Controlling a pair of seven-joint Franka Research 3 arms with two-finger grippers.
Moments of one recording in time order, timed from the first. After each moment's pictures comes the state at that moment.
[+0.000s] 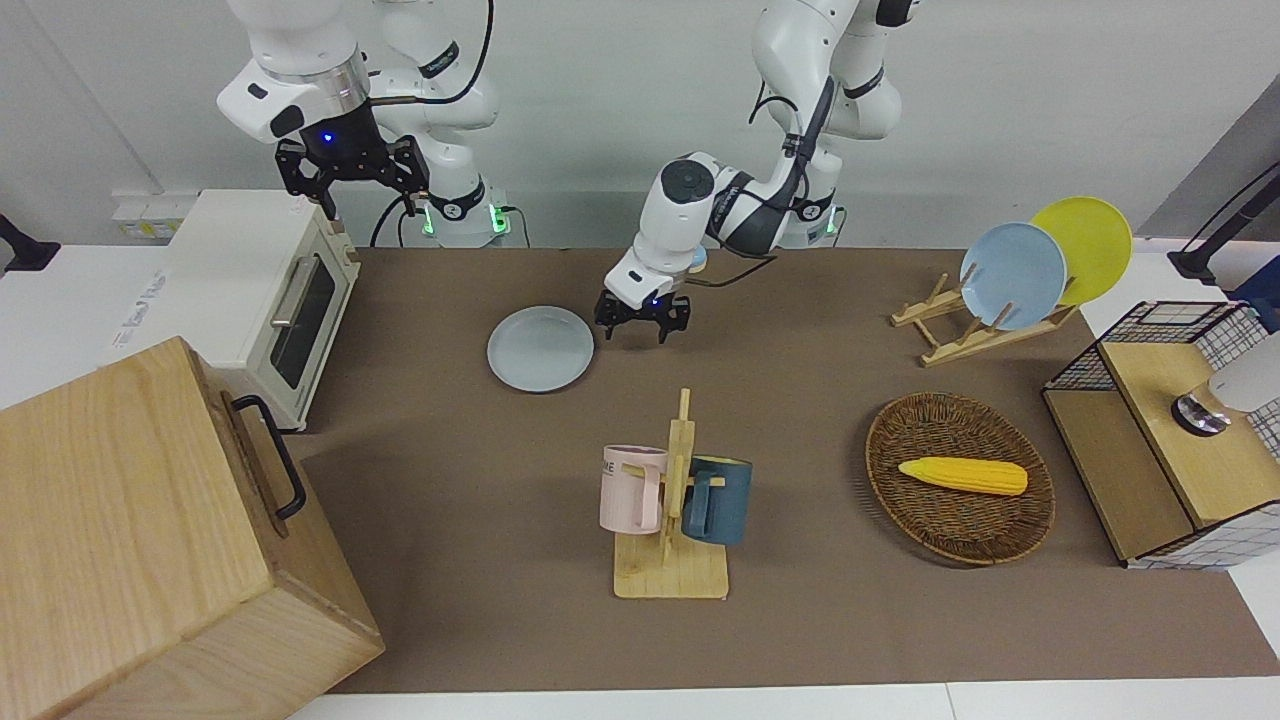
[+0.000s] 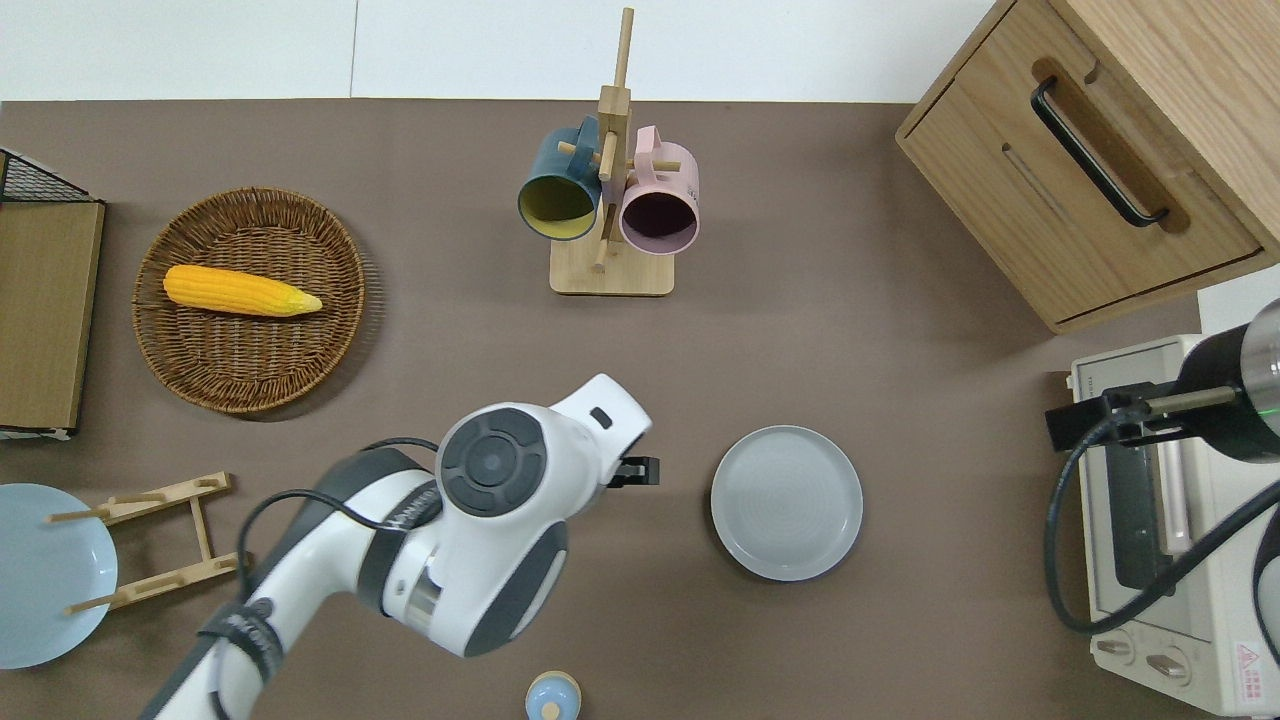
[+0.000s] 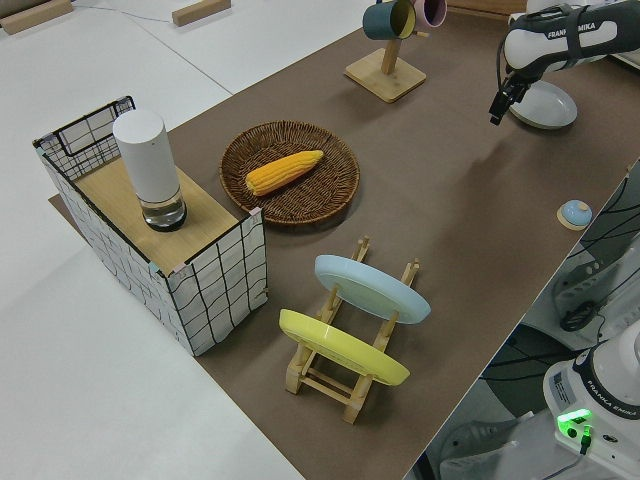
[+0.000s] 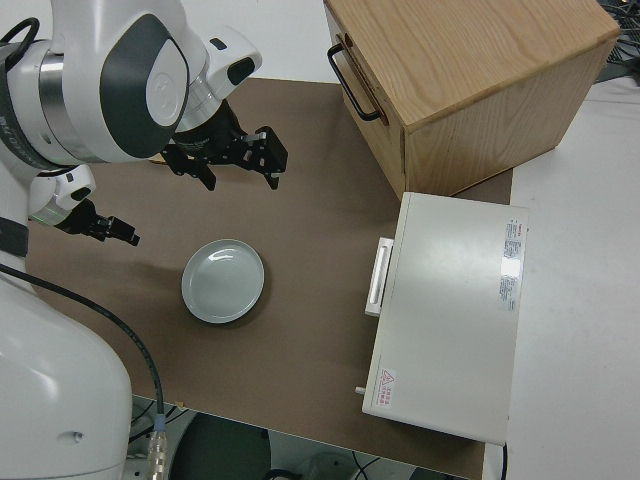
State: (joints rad) left arm -0.25 0.11 -0.36 -2.09 -0.13 2.26 -0.45; right arm -0.06 -0.06 0.16 -1.54 -0.04 1.39 0.01
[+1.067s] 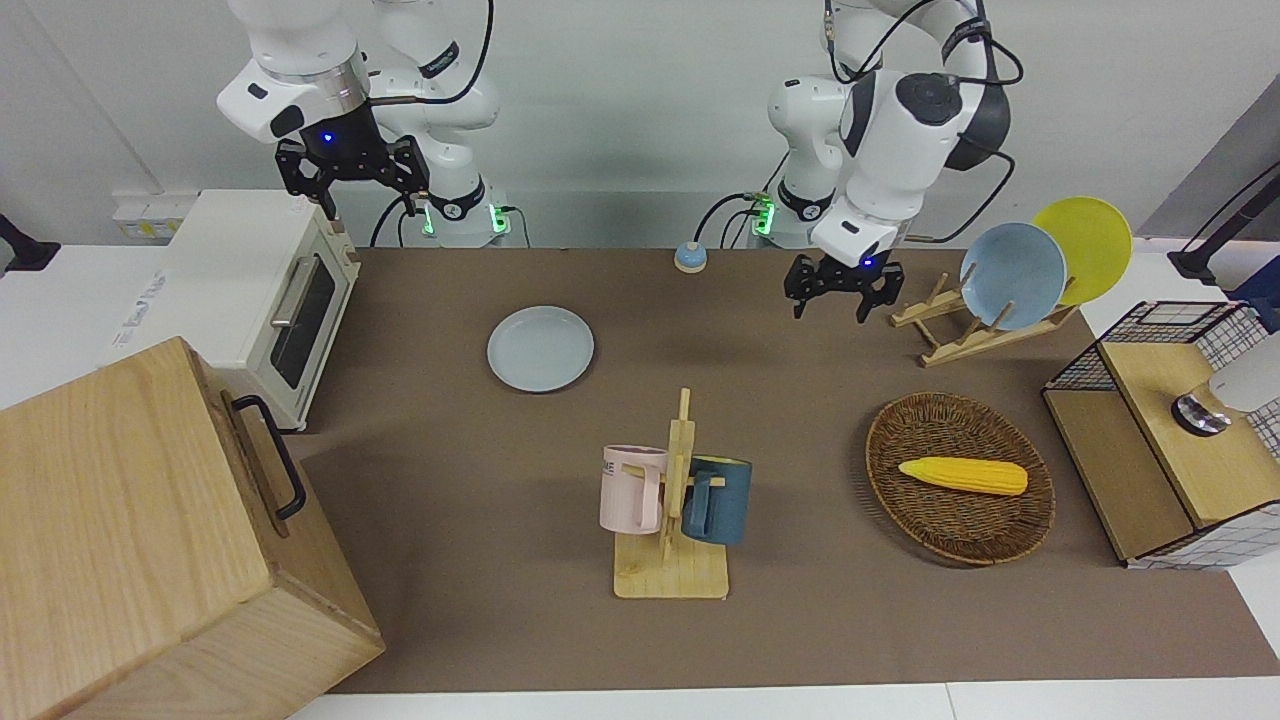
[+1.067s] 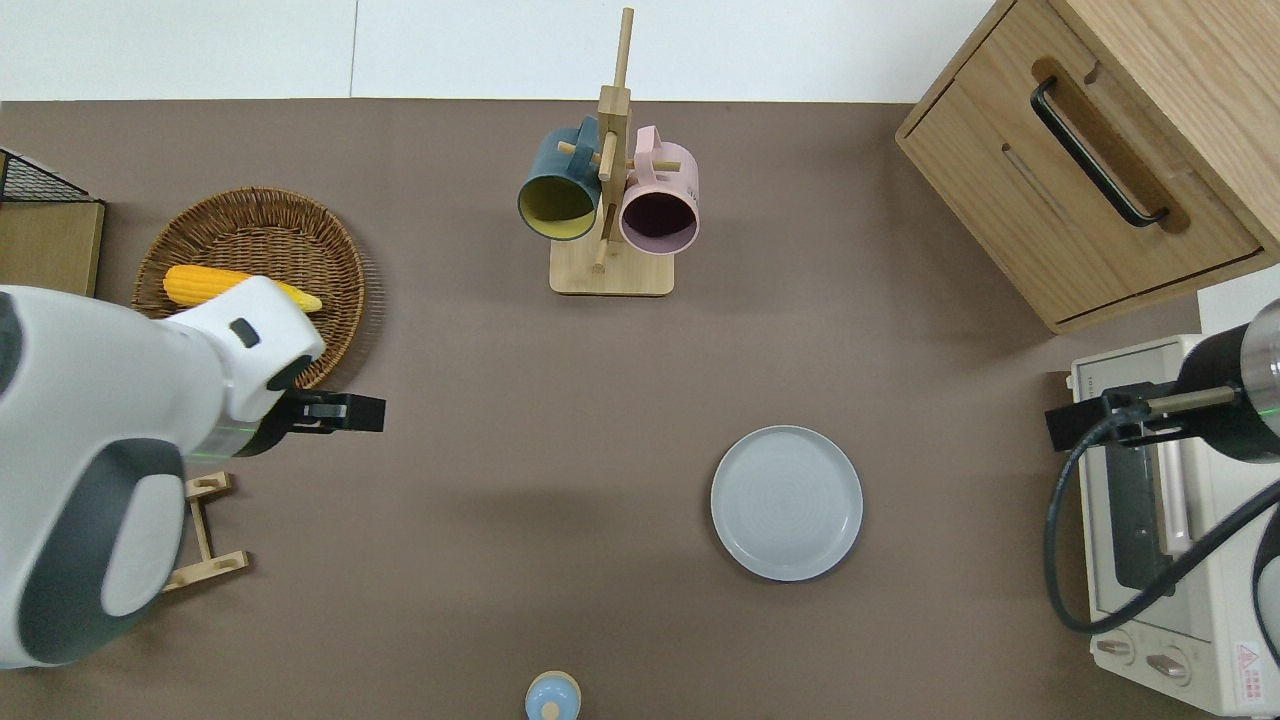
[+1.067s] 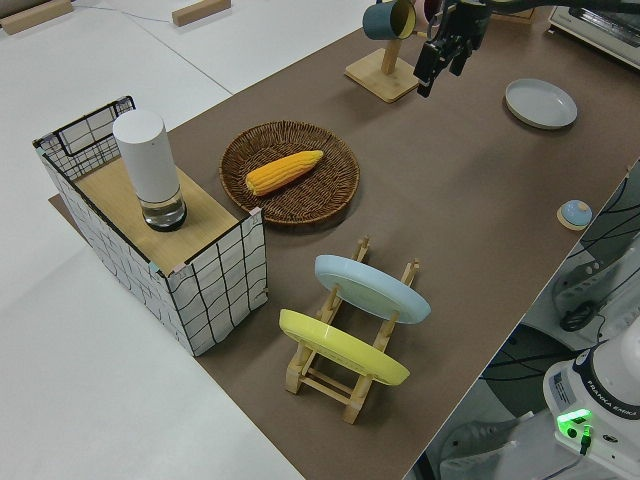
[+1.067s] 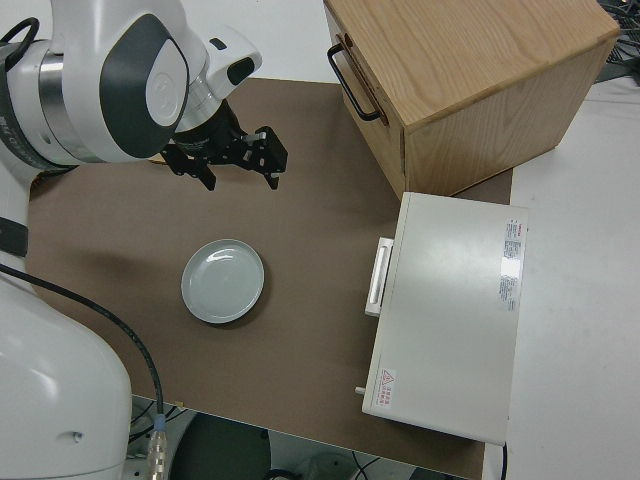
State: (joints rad) left arm 0.09 -0.11 -0.26 -1.93 -0.07 1.85 -0.06; right arm -0.06 -0.06 0.16 -1.54 -0.04 1.39 0.01
